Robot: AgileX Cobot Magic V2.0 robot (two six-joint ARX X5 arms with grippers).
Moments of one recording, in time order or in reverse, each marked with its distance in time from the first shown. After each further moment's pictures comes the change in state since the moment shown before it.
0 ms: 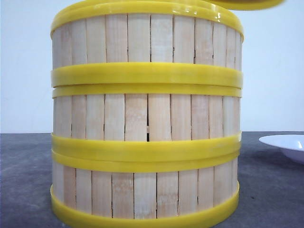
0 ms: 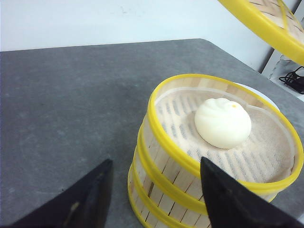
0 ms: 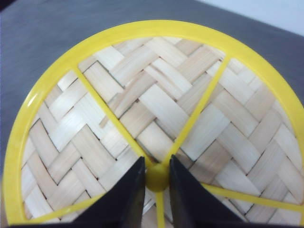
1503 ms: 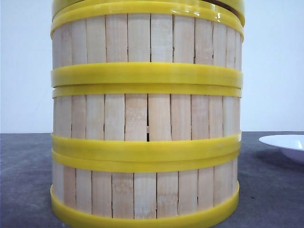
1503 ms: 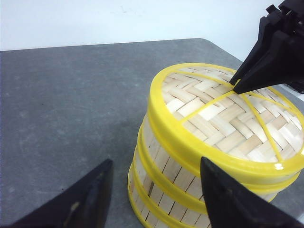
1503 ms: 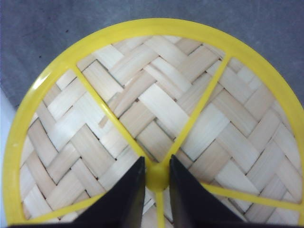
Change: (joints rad) left arm 0.000 0.000 0.000 -0.002 0.000 0.000; right arm 0.309 0.227 0.000 -0.115 0.110 -0.037
